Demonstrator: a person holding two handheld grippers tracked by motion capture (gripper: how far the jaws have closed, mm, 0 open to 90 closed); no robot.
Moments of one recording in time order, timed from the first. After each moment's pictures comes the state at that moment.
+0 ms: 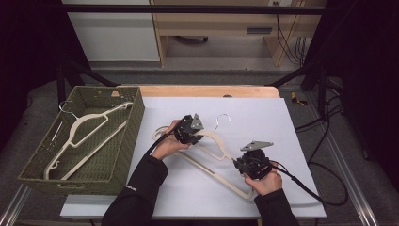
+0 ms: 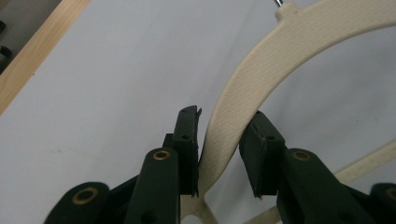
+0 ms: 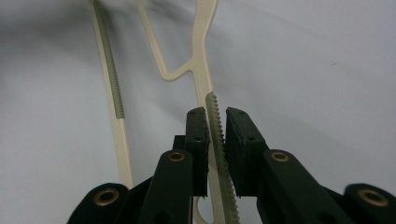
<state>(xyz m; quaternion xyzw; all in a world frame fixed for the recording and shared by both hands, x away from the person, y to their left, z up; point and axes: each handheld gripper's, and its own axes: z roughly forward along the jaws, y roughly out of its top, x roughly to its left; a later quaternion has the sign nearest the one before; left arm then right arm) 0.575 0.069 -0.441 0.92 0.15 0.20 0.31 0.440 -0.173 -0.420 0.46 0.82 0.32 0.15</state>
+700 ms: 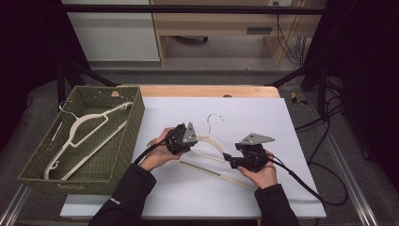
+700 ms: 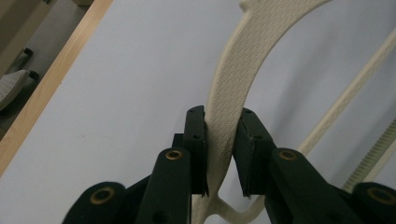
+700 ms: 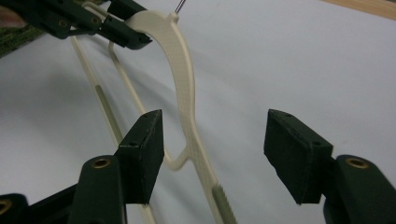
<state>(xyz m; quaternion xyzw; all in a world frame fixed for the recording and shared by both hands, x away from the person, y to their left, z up) 0.525 0.090 -0.421 0.92 0.11 0.23 0.31 0.463 -0.170 -0.420 0.40 0.80 0.42 0.17</state>
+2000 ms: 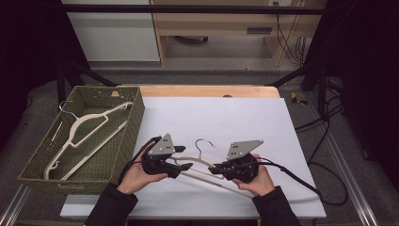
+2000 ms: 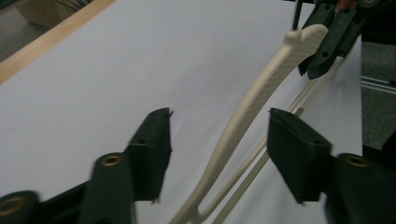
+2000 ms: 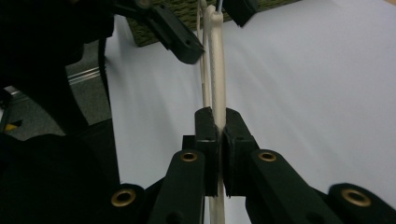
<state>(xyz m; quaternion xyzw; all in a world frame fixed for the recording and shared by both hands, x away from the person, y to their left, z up) 0.449 0.136 -0.382 0.88 0.15 0.11 0.44 0.429 -0.138 -0.385 0.18 0.87 0.46 0.04</state>
